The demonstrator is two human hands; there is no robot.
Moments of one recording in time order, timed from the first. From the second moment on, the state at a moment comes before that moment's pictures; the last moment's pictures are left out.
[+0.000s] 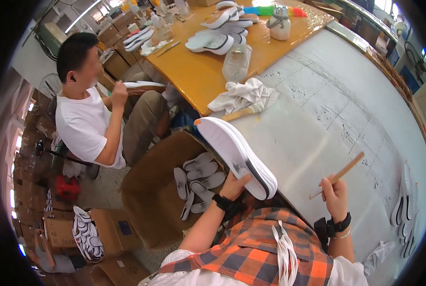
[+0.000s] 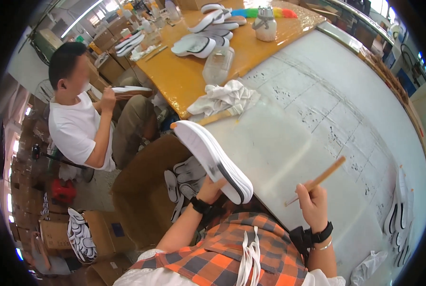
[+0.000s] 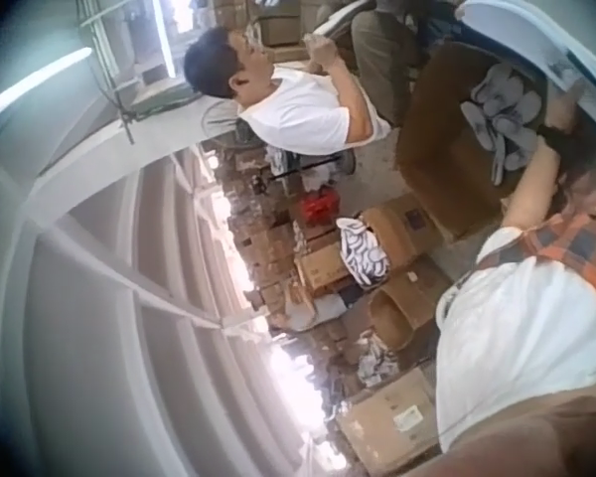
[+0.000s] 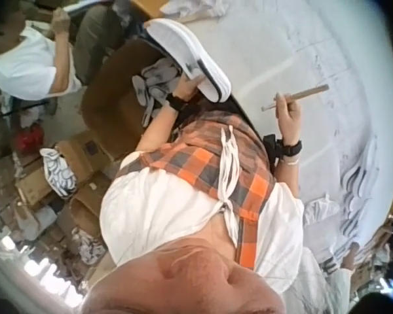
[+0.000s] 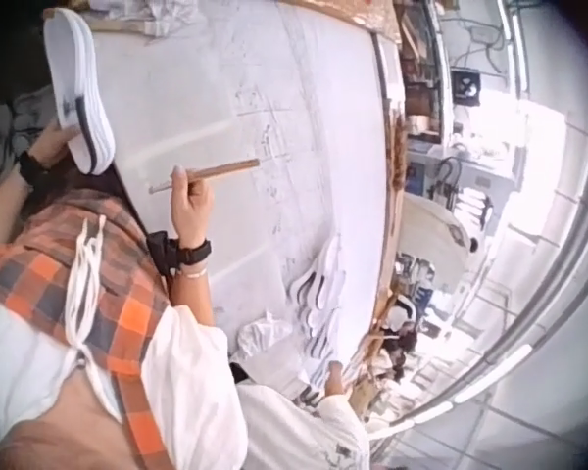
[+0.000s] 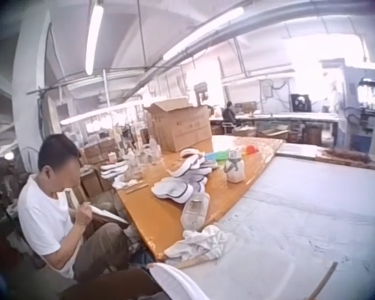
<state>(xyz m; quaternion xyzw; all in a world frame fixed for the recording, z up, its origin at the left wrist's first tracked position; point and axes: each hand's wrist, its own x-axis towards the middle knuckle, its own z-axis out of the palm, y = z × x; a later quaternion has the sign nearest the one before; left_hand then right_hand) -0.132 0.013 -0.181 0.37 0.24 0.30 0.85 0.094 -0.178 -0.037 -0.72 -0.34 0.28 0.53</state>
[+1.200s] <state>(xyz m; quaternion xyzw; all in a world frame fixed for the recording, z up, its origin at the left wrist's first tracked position) -0.197 0.129 -0.198 0.21 0.53 0.45 0.69 0.264 -0.430 -0.091 -0.59 0.11 -0.08 0.80</state>
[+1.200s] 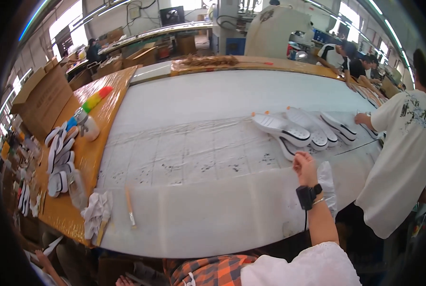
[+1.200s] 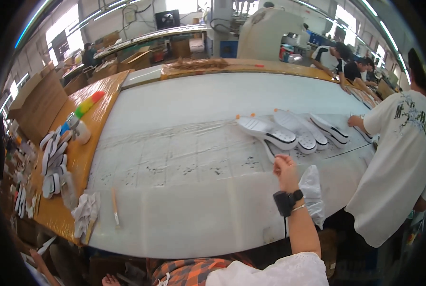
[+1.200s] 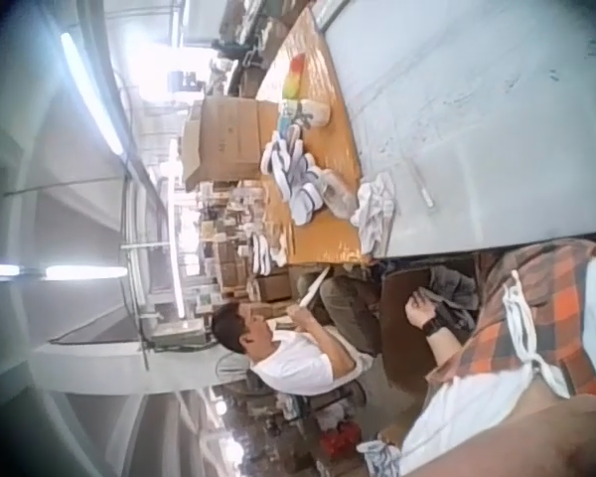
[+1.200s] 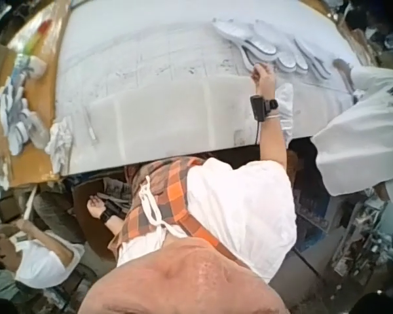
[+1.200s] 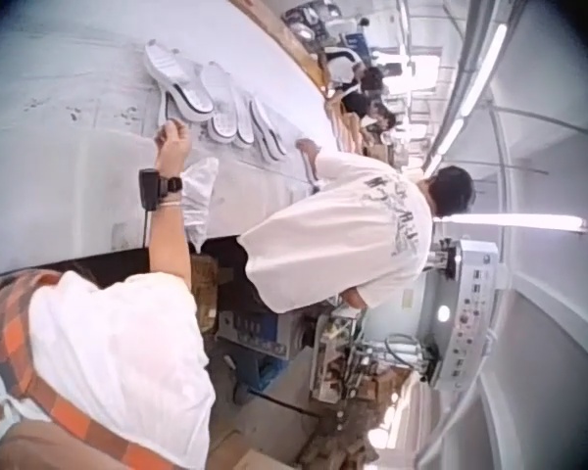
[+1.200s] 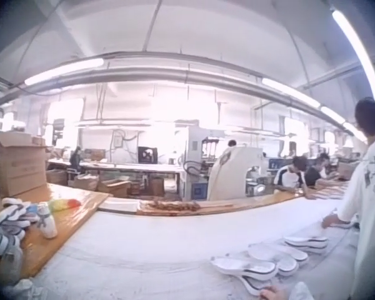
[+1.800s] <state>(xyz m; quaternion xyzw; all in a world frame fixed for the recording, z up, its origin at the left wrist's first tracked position) -0.241 0.133 -0.180 0.19 0.50 0.46 0.71 0.441 -0.684 -0.207 -0.83 0.30 -0.07 0.46</state>
